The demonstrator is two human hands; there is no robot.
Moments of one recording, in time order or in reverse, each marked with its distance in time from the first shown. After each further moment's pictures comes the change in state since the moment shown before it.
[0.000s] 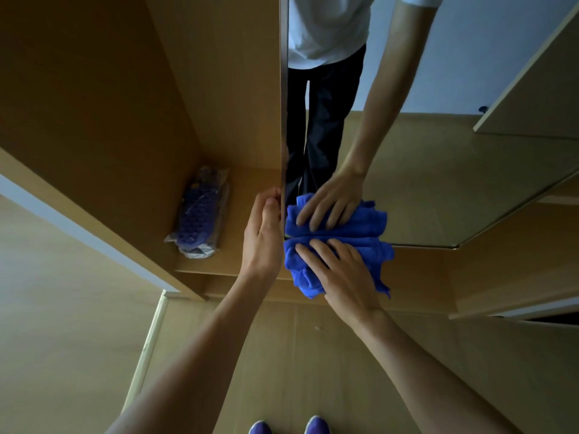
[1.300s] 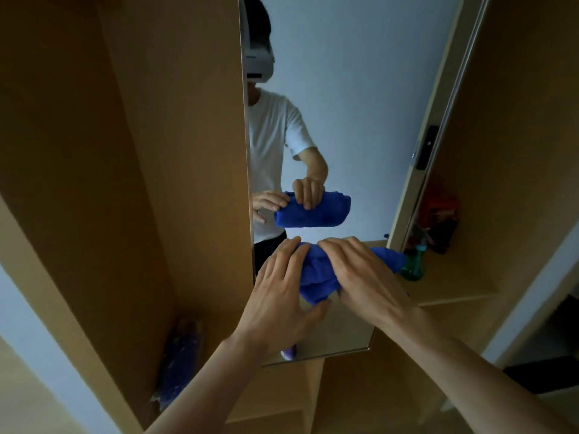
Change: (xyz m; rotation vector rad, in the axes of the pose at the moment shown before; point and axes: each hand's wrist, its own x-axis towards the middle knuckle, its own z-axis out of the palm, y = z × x) left_hand -0.105 0.285 -0.012 0.768 -0.345 0.968; right_hand 0.075 0.005 -0.413 -0.116 0.211 0.053
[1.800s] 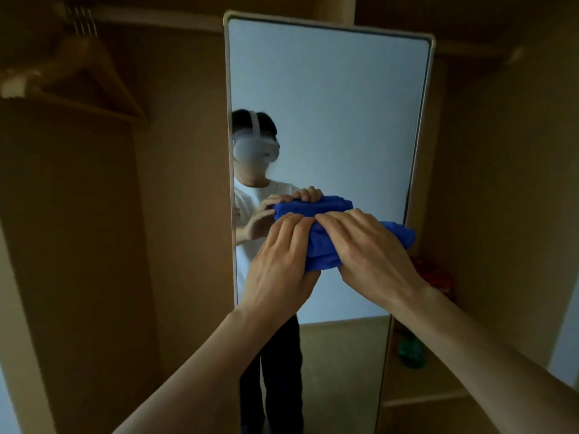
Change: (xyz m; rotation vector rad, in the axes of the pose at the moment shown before) left_hand 0.129 0.076 -0.086 0.176 0.446 0.317; right_hand 0.096 0.061 -0.124 -0.250 0.512 -0.240
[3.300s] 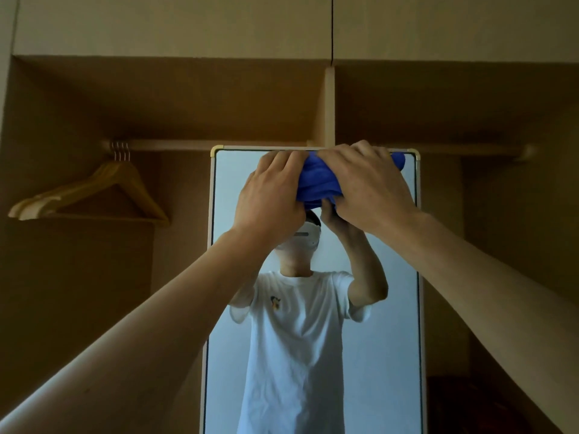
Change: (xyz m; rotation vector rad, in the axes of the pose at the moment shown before) left_hand 0.251 -0.003 -0.050 0.397 0.197 0.042; right_hand 0.191 0.155 -0.055 -0.186 0.175 0.088
